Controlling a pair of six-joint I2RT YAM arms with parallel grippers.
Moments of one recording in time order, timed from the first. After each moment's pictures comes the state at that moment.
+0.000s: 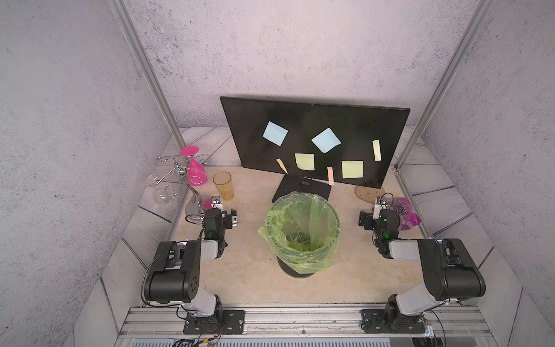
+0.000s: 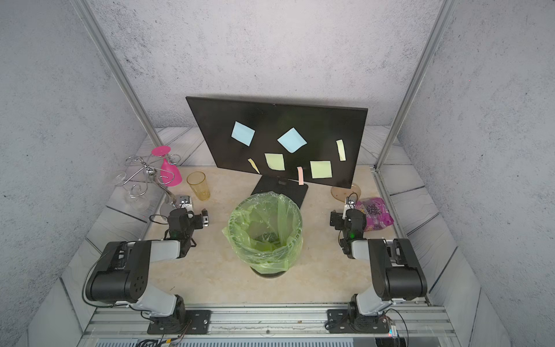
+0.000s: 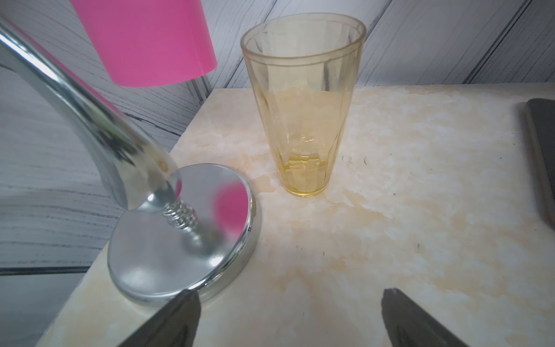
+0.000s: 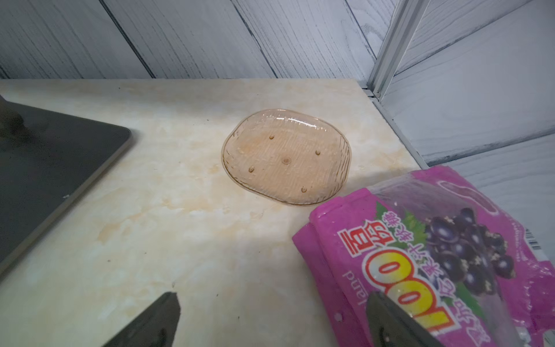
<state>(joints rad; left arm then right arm) -0.01 1.54 0.46 0.65 -0.16 0.01 0.04 1.55 0.45 0.64 0.15 0.00</state>
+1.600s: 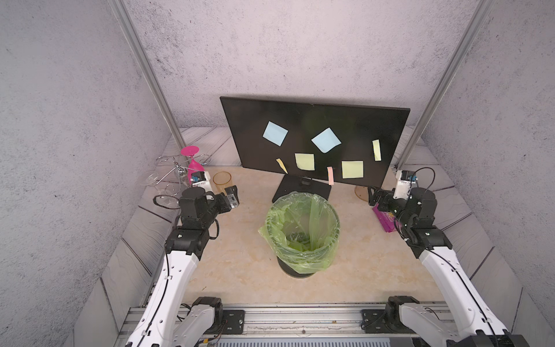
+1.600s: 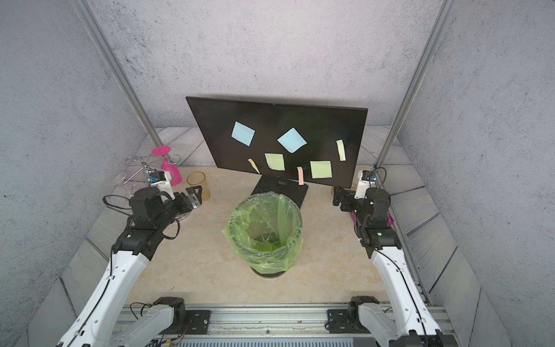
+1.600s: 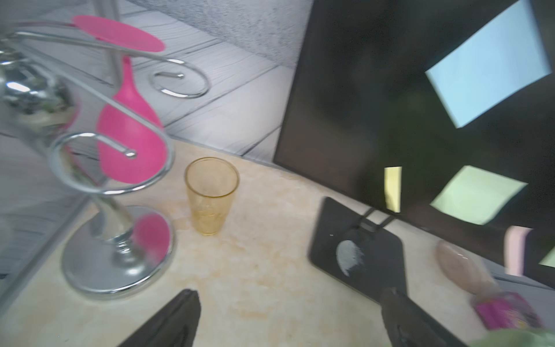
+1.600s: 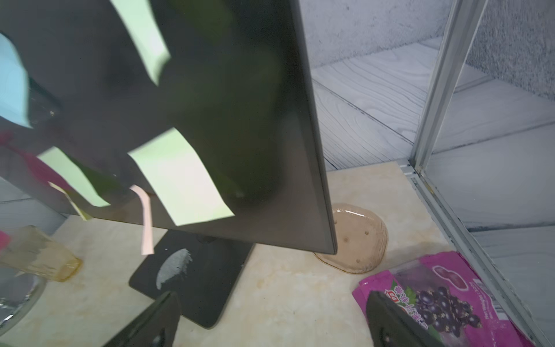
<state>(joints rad) -0.10 0.94 0.97 -0.35 0.14 -0.38 0.03 0.96 0.90 -0.23 -0.13 0.22</state>
